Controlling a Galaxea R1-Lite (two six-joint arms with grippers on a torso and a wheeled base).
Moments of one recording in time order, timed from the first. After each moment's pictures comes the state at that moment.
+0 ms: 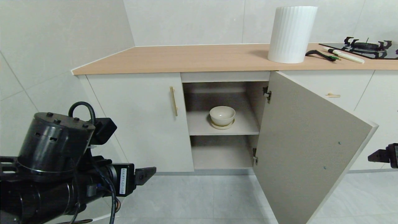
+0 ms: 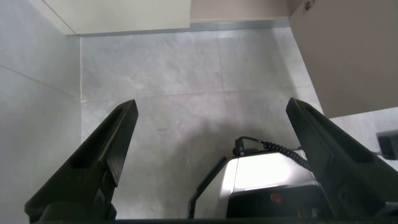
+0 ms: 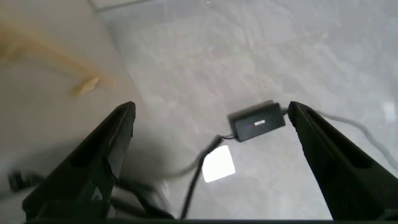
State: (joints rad) left arm -0.59 1.36 -0.75 0.09 0.32 -0.39; right arm -0.07 1.36 -0.89 0.33 -0.27 0.11
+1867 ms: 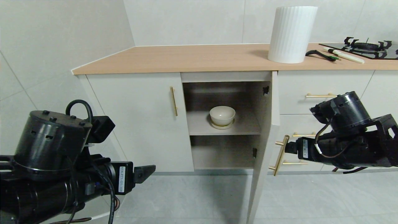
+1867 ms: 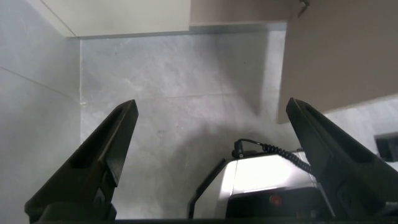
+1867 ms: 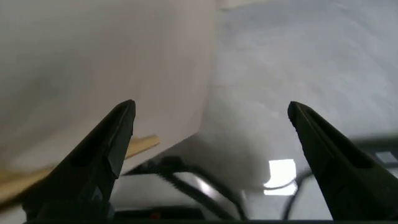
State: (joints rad) left arm -0.59 1.35 -0.76 0.09 0.33 -0.39; right arm 0.47 1.63 -0.98 0.13 -0.24 0.50
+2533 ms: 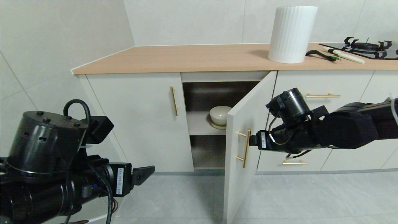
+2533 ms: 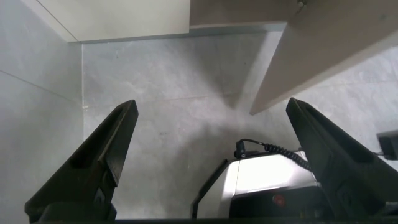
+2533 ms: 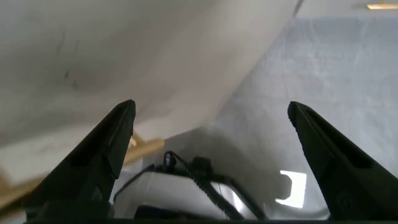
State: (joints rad) left arm -0.60 1.34 -0.75 0.09 0.33 -0.37; right arm 0.56 1.90 -1.27 0.13 -0.15 0.47
